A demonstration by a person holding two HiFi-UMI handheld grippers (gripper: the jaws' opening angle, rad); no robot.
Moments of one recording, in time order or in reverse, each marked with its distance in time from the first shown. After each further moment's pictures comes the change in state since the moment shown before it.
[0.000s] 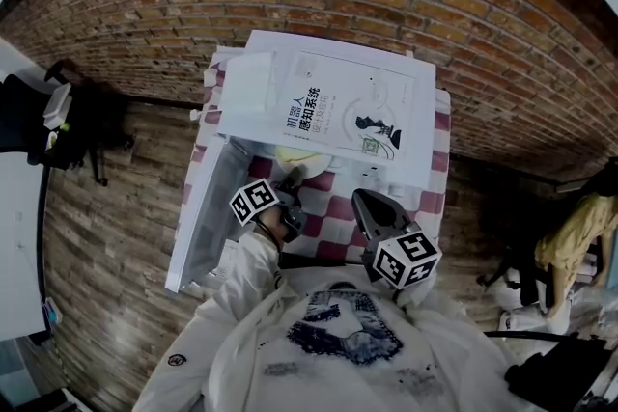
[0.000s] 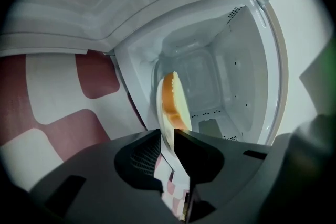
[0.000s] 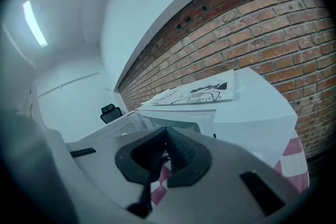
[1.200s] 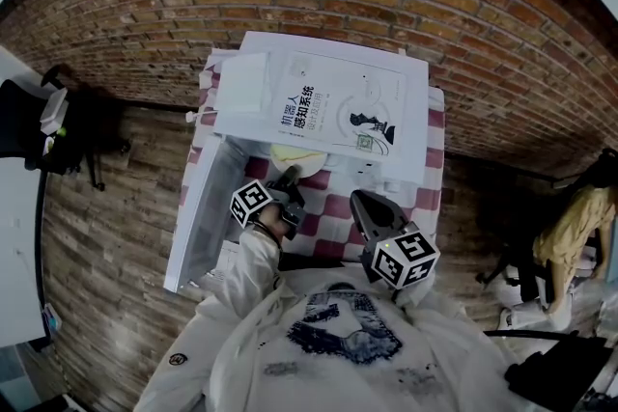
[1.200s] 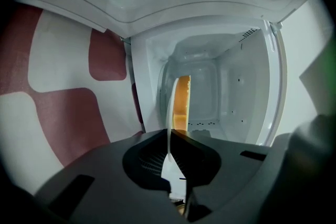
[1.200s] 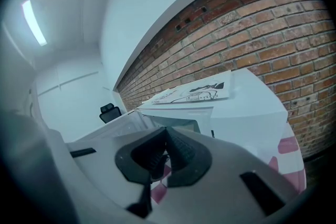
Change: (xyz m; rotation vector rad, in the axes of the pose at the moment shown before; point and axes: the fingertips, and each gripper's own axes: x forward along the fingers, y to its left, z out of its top) left arm 0.004 0.003 -0.001 -0.193 -0.063 -0.094; right arm -0.010 0.001 -0.005 -0.003 0.001 -0.015
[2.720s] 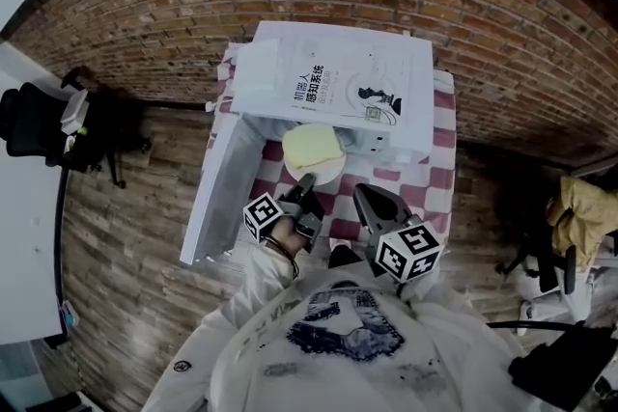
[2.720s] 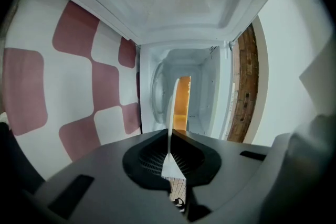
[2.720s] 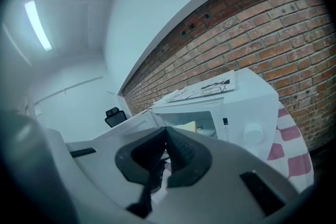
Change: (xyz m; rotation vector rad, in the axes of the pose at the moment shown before) left arm -0.079 -0.032 -0.055 -0.116 -0.021 -0.093; right arm -0.029 0.042 -0.020 0.019 -0.042 0.038
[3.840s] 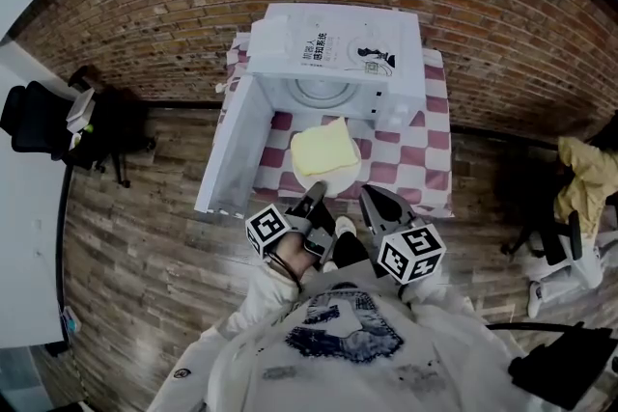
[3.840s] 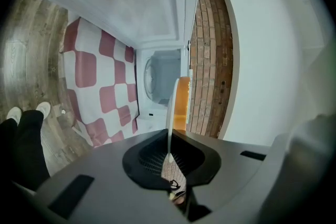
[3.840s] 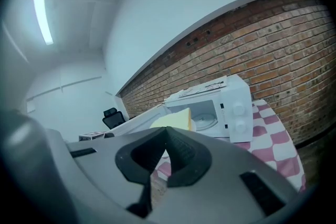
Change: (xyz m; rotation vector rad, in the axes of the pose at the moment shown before) left arm -0.146 -0.046 -0.095 0.038 0.077 -0.059; right arm -0.096 0.086 -0.055 -0.015 -0.053 -0.079
